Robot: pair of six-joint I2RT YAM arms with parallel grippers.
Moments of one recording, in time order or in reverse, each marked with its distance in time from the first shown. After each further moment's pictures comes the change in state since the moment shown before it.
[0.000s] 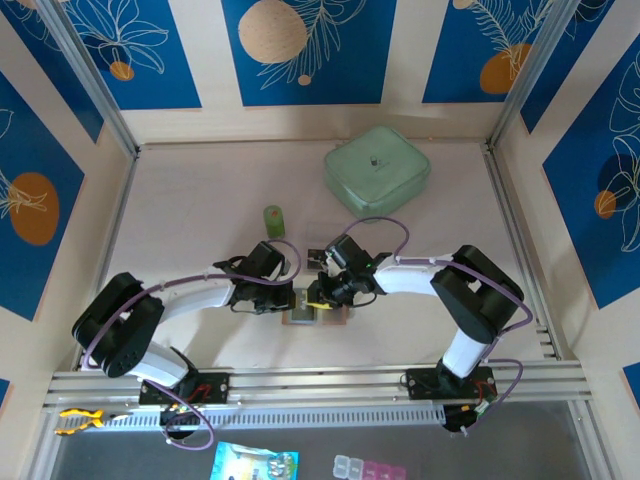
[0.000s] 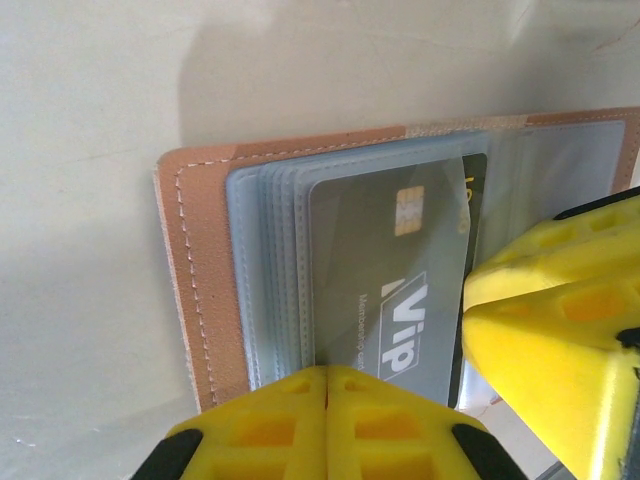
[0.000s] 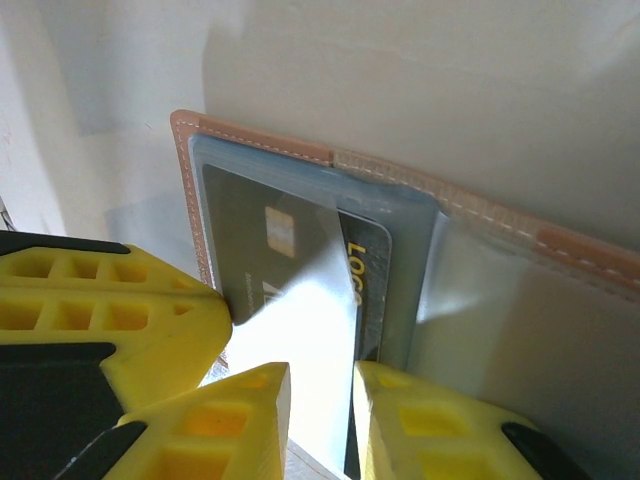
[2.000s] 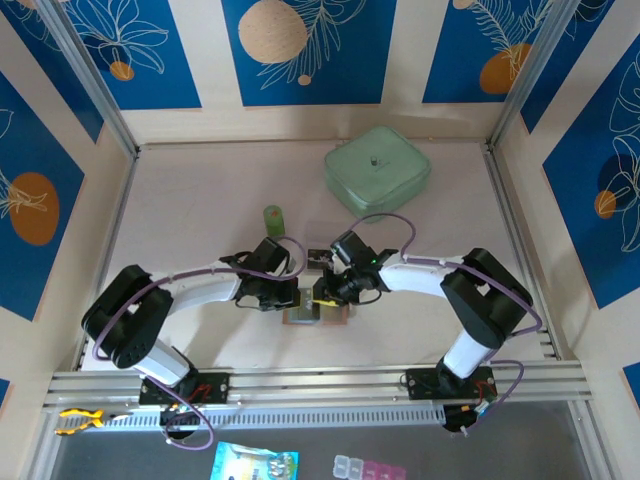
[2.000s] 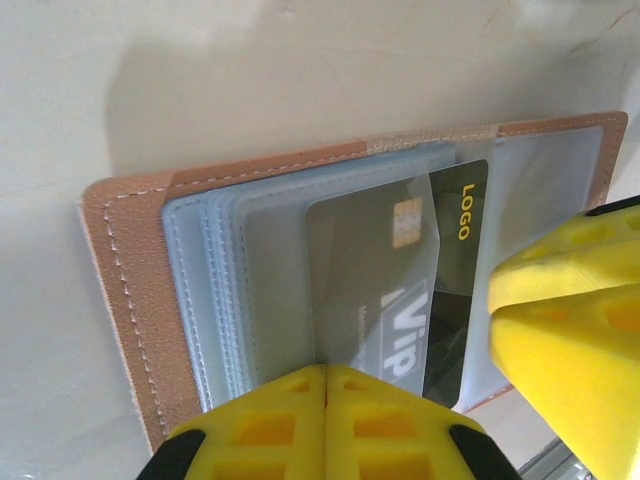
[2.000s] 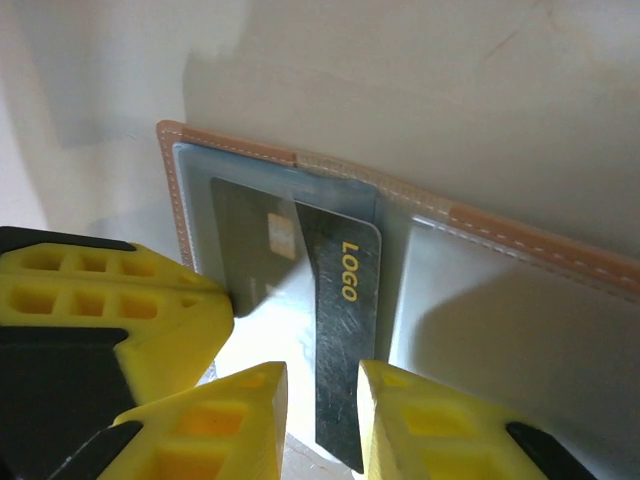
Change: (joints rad) left arm -0.003 0.063 0.056 -0.010 0.045 0.001; right arm -0.030 -0.047 0.006 -0.096 0.038 -0.034
